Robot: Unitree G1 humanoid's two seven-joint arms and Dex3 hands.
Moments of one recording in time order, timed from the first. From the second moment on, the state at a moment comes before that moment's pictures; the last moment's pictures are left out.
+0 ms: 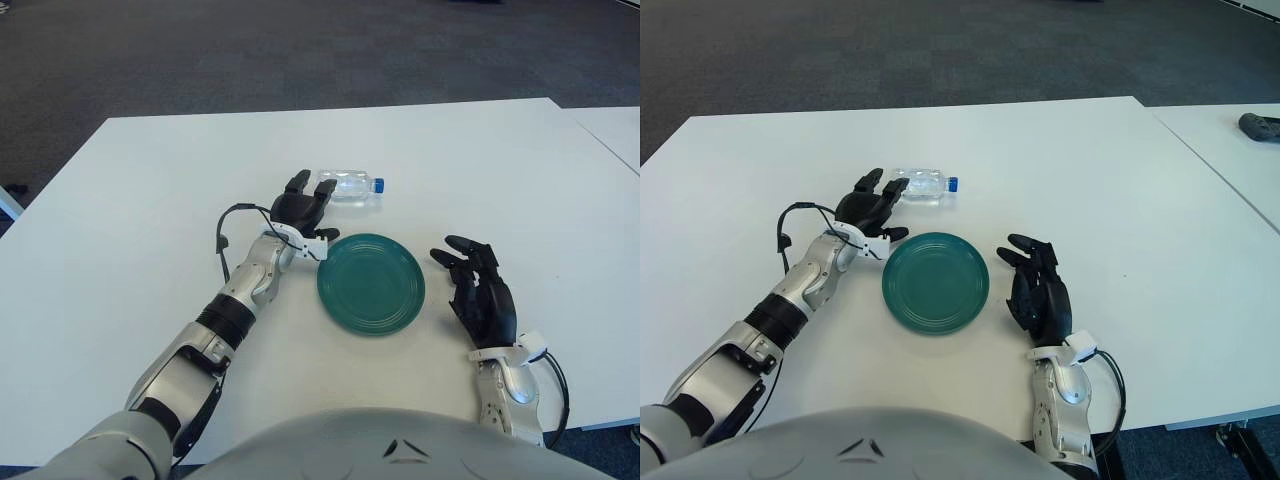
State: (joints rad) left arm -0.42 0.21 -0.50 0.42 1.01 0.05 0.05; right arm 0.39 0.04 -0.04 0.03 0.23 -0.42 0.25
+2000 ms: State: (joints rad) left arm -0.60 0.16 -0.57 0.71 0.95 -0.05 0.33; right arm 0.39 0.05 -0.01 0.04 0.21 -0.45 0.27
